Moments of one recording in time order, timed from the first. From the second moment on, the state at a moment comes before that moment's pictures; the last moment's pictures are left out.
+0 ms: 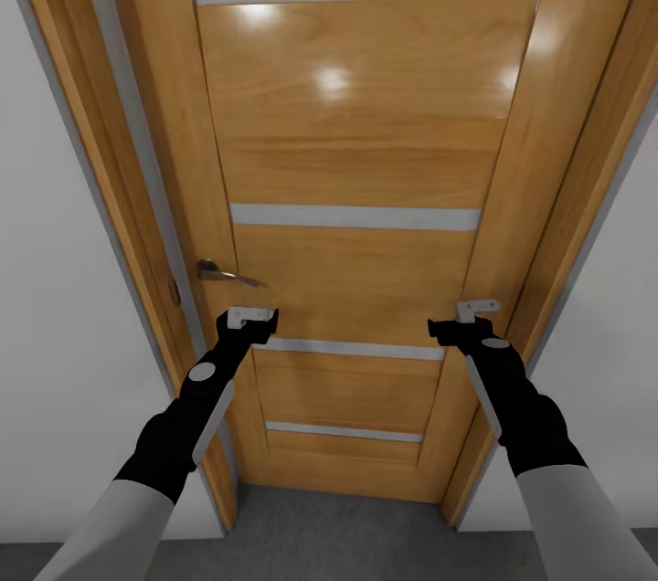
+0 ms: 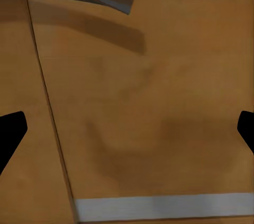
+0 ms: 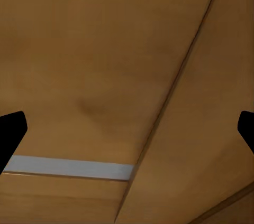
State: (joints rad) left arm -0.64 -0.02 -0.18 -1.11 0.07 0.13 0.05; right arm -0.68 -0.07 0.02 -1.19 0.07 0.58 -0.03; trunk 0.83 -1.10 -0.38
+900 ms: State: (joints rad) left arm -0.64 -0.01 -0.18 -1.10 0.07 0.13 0.05; right arm -0.68 -0.07 0.01 -1.19 0.08 0.58 -0.03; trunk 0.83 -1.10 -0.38
